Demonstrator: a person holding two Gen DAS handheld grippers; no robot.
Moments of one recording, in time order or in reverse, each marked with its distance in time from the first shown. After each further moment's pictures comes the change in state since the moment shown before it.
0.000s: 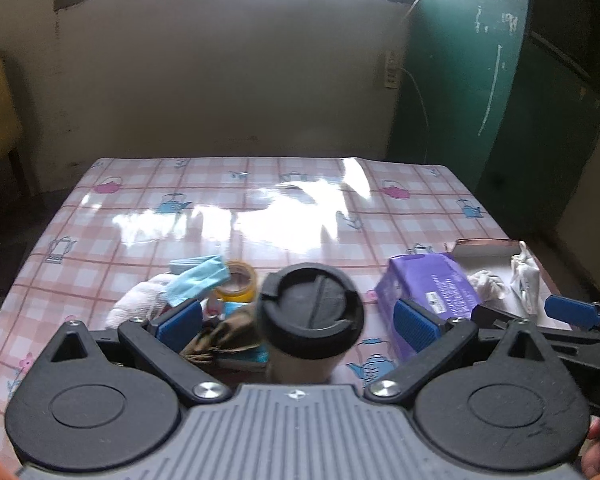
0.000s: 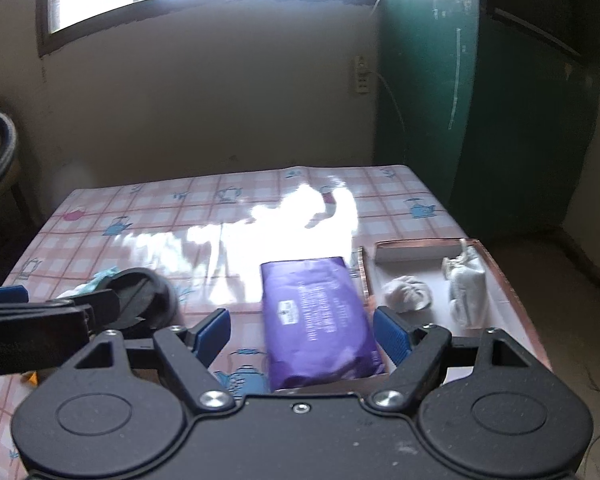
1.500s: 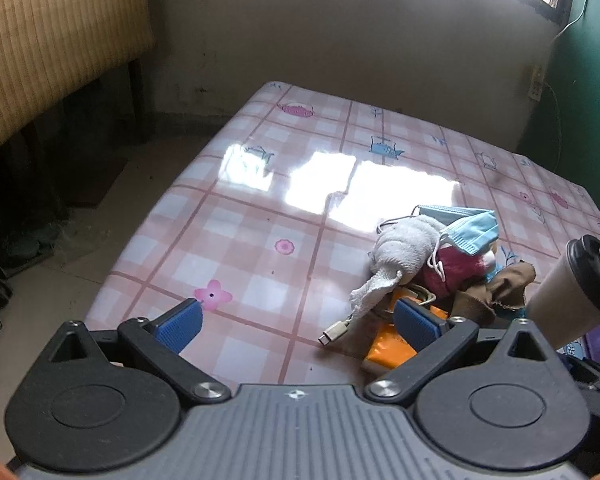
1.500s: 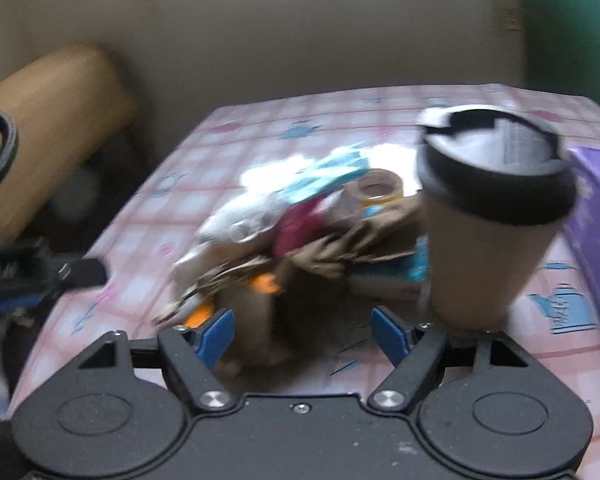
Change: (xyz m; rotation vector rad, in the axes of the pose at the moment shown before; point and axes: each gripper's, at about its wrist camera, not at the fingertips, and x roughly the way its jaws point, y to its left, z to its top) left arm 0.005 0.199 -0.055 -0.240 0.092 0.199; right arm 0.096 0.172 -0.074 -0.013 0.139 0.317
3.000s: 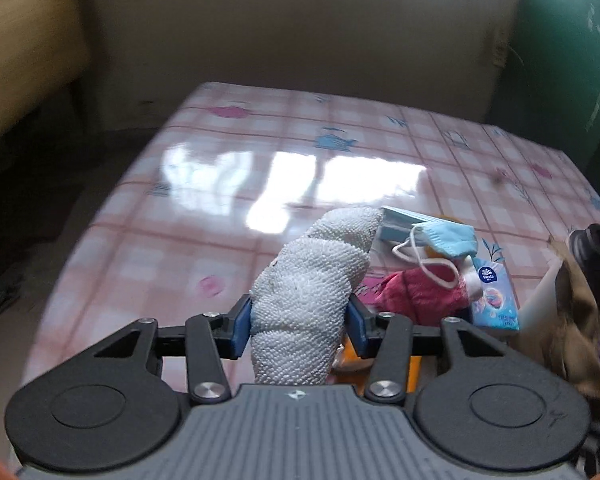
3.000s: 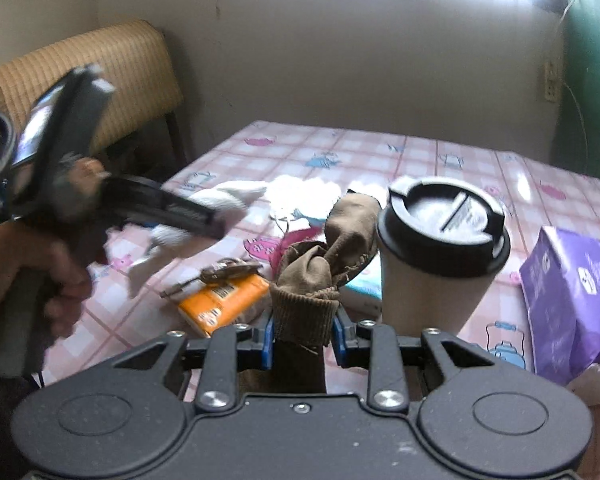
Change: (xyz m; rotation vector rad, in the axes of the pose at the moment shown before) left arm 0.037 -0.059 0.017 0.116 0.005 -0.047; right arm -0.071 -0.031 0.002 -0.265 -0.070 0.111
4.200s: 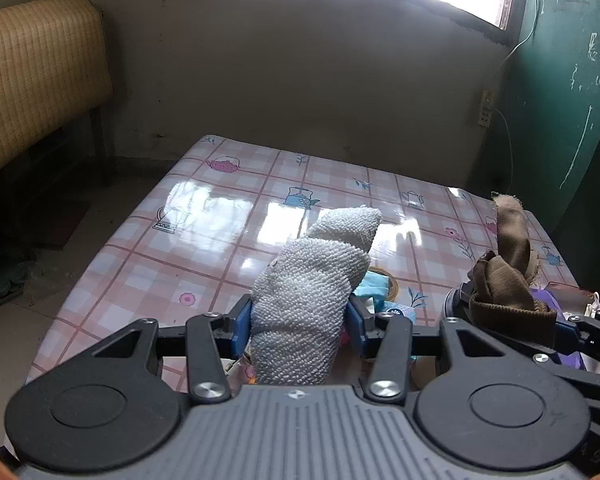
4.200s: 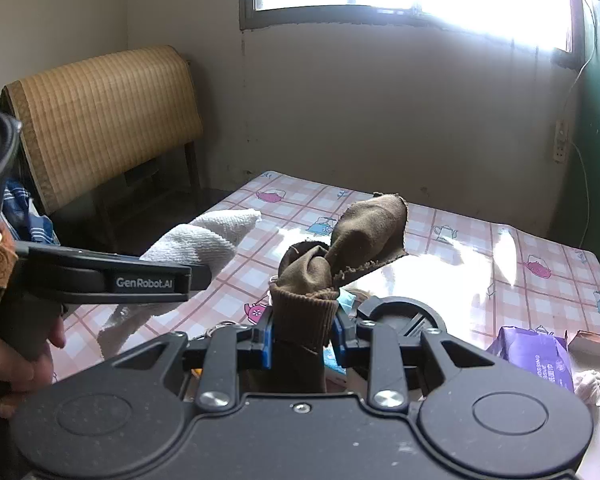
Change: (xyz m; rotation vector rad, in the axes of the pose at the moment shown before) left arm -0.084 -0.054 0.004 -0.077 -0.128 -0.018; right arm -0.053 -0.021 0.057 -0.096 -0.068 0.026
